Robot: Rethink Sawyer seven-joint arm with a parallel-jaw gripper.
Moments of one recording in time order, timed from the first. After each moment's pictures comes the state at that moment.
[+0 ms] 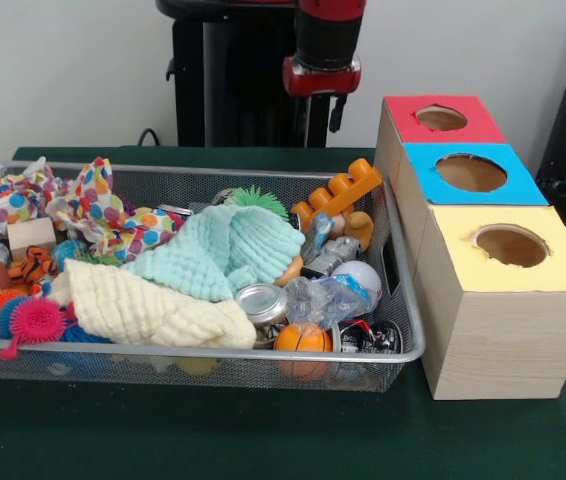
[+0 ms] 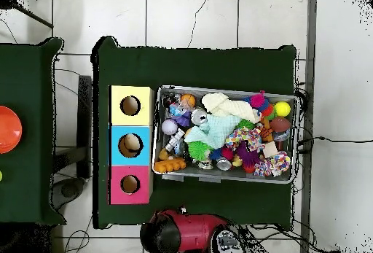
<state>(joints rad) -0.19 -0.60 -0.05 2.25 -0.28 0.04 1.57</state>
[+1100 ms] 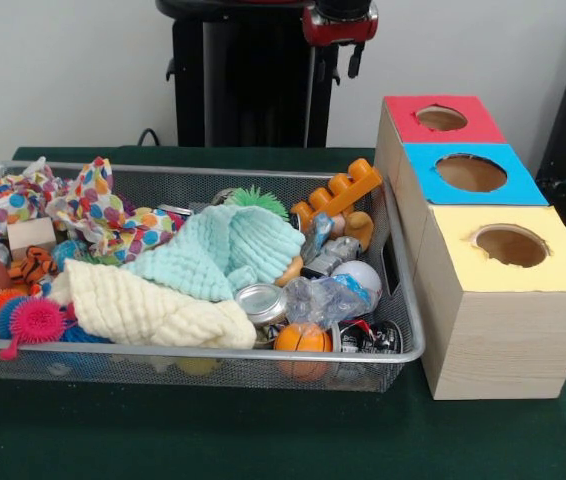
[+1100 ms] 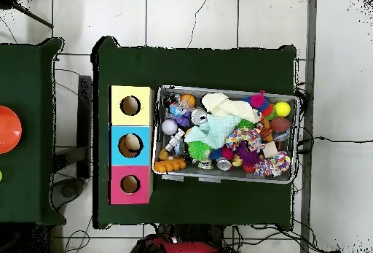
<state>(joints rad) -0.18 -0.68 -0.03 2.45 -0.24 0.05 1.57</state>
